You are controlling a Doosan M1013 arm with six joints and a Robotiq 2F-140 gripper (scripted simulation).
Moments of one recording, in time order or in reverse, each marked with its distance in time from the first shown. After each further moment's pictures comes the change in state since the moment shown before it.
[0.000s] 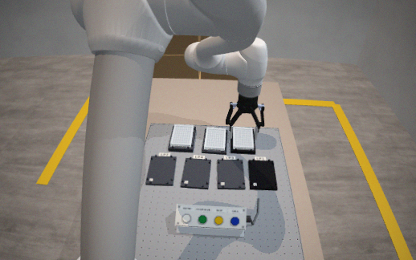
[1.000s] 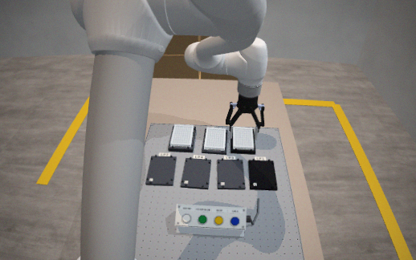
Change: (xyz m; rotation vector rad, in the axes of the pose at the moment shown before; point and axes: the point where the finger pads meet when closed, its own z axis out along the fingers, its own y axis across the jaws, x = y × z) arm 0.000 0.000 0.000 0.000 0.000 0.000
